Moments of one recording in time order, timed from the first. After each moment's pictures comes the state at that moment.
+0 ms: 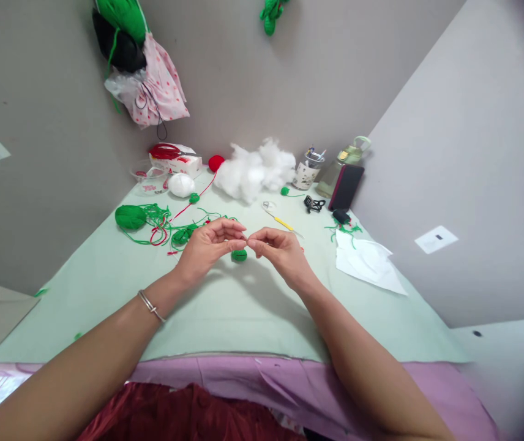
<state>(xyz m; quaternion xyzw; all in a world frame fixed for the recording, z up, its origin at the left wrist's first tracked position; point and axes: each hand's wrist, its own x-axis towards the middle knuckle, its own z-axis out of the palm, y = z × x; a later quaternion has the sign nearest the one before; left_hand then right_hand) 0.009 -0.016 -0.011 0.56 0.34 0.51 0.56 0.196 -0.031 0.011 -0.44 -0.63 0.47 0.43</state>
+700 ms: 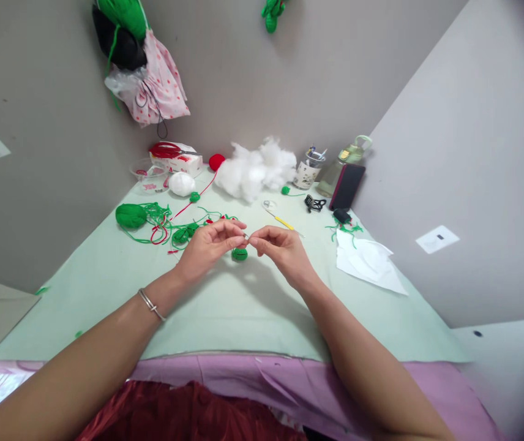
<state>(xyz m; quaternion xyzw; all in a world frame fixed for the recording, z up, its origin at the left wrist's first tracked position) 0.008 -0.019 -0.008 0.56 0.34 0.49 0.57 0.195 -0.032 0.015 -0.45 -0.62 0.47 0.44</state>
